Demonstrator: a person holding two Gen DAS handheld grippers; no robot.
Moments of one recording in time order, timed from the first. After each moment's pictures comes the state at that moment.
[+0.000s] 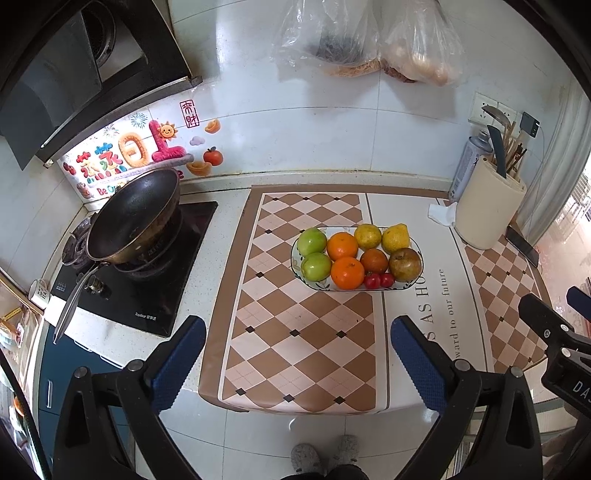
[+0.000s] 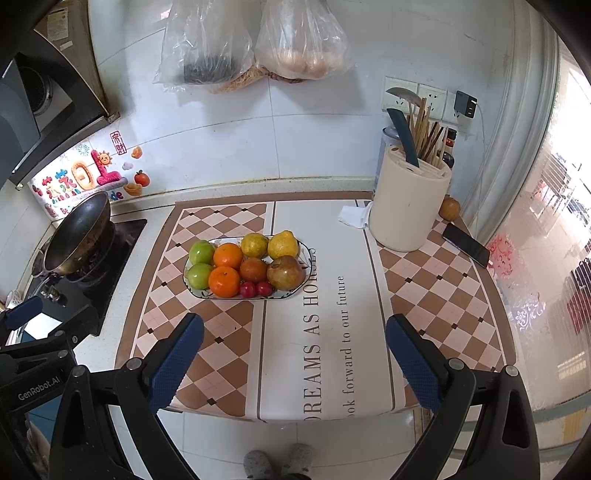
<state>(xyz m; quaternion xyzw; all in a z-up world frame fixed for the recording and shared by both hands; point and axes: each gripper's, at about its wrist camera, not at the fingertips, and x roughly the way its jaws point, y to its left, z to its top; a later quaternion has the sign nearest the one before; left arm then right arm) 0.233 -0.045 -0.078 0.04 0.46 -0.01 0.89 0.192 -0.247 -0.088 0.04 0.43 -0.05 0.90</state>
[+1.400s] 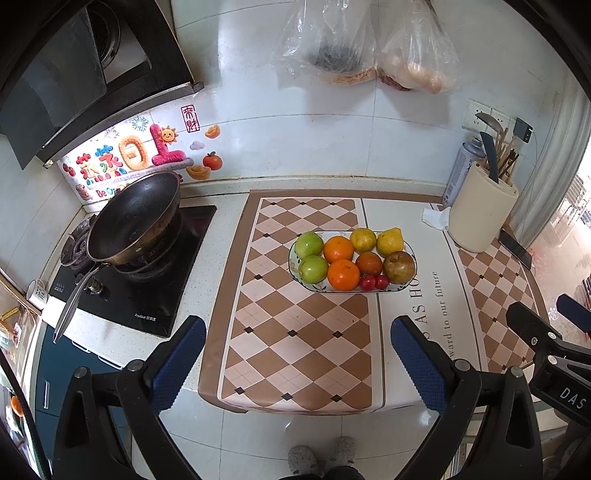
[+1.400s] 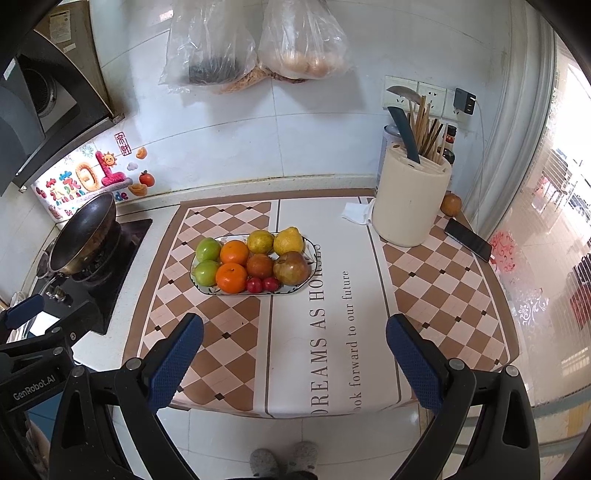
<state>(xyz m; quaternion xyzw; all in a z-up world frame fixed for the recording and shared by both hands) 0.224 -0.043 -0.069 0.04 0.45 -0.01 0.89 0.179 -0.244 -0.083 0.05 0.43 -0.04 0.90</state>
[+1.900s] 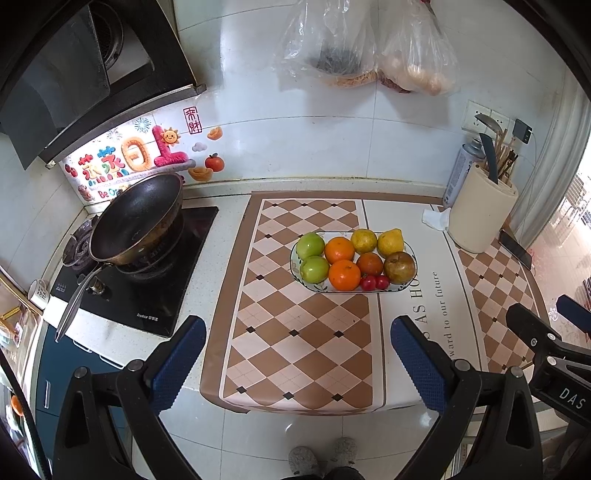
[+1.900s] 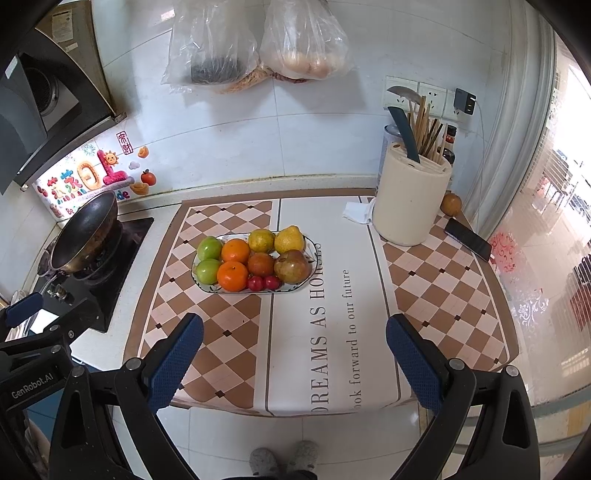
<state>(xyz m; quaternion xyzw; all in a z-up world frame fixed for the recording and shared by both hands) 0.221 -0.044 -0.065 0.04 0.45 -0.02 0.89 0.175 -0.242 -0.081 0.05 0.43 -0.04 0.90</state>
